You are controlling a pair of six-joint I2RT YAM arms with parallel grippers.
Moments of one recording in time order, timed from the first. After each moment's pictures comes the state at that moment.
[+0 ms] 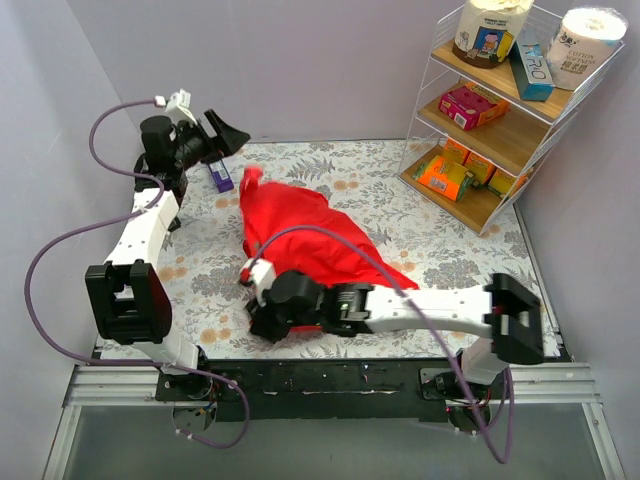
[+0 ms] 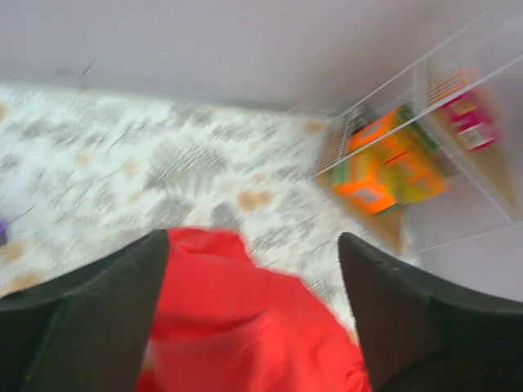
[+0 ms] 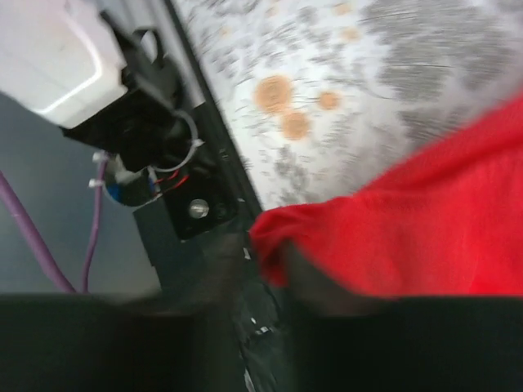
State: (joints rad) left arm 0.01 1.59 1.41 0.09 0.62 -0.57; right arm 1.38 1.50 1.16 -0.15 0.04 0.34
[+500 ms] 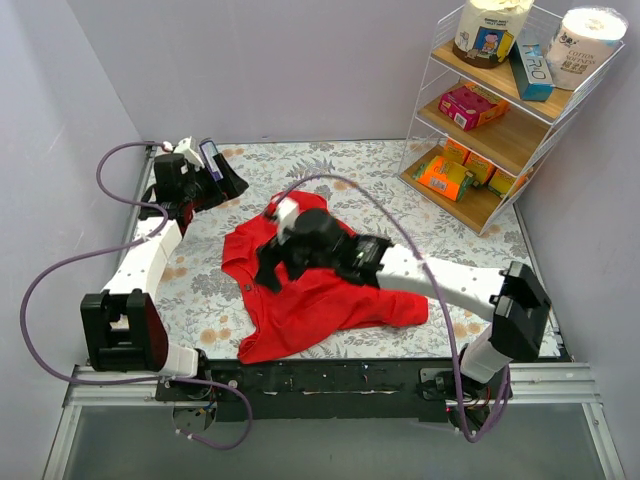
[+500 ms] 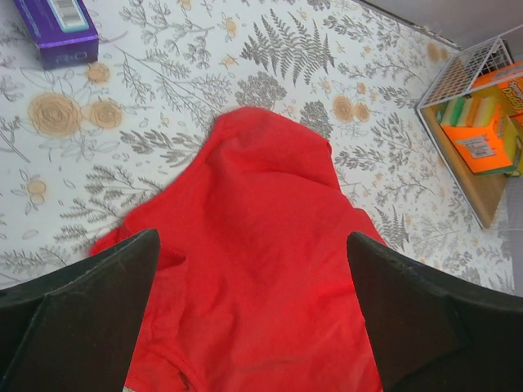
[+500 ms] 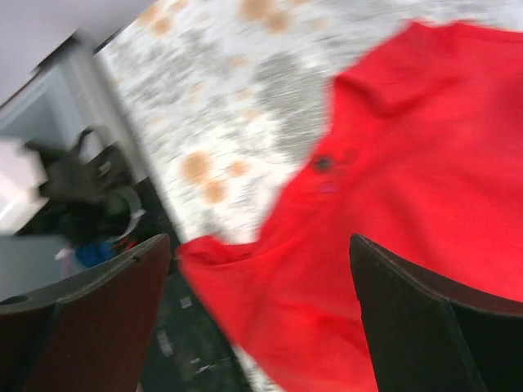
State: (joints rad) left arm 0.00 1.45 1.14 -0.21 0.33 -0.43; right arm 1.20 1.62 1.33 -0.19 -0.12 0.31
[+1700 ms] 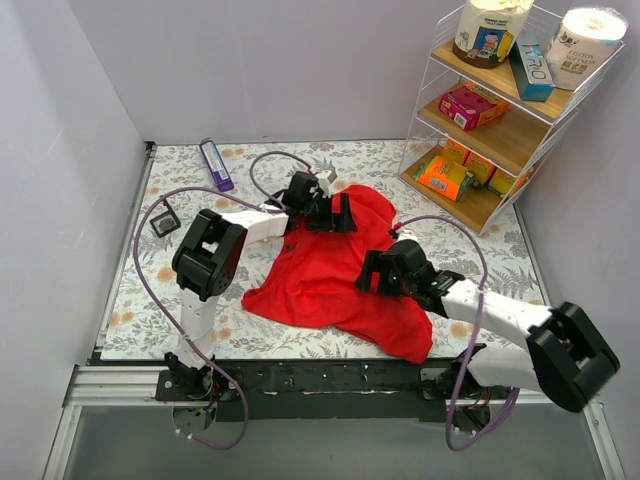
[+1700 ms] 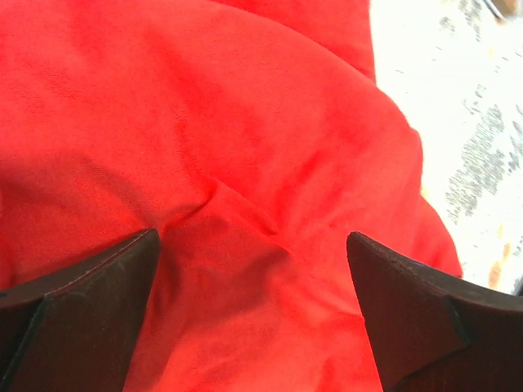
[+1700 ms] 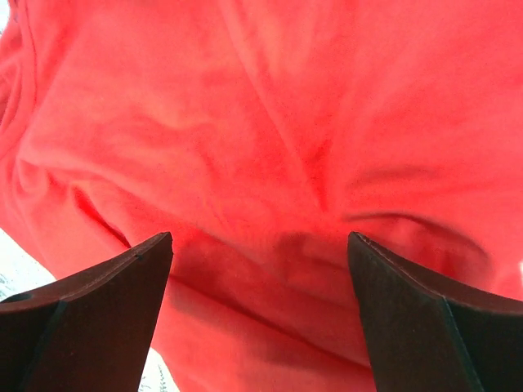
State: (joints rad) left arm -0.53 2.07 1.35 0.05 0.39 -0.45; right arm 0.70 1.27 0.53 -0.02 0.02 0.68
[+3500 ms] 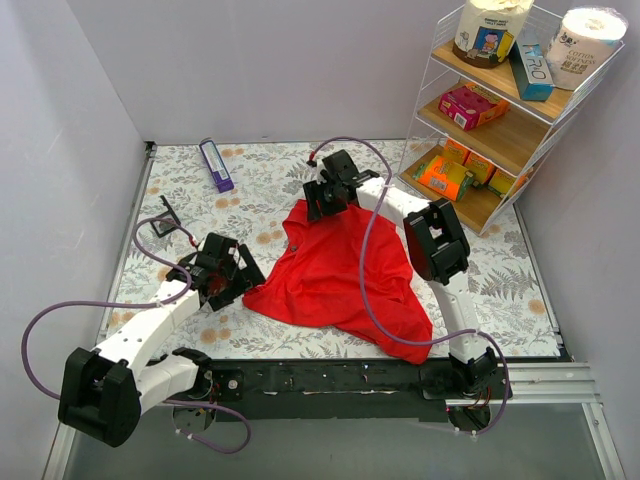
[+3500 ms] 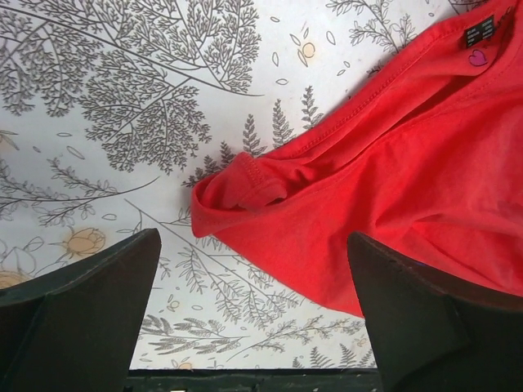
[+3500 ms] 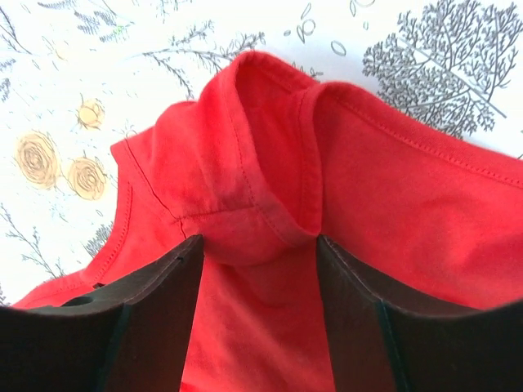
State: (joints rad) left arm -0.37 1.05 0.64 -0.64 -0.09 -0.84; right arm 0.60 2.30 1.85 -0.43 -0.25 0.16
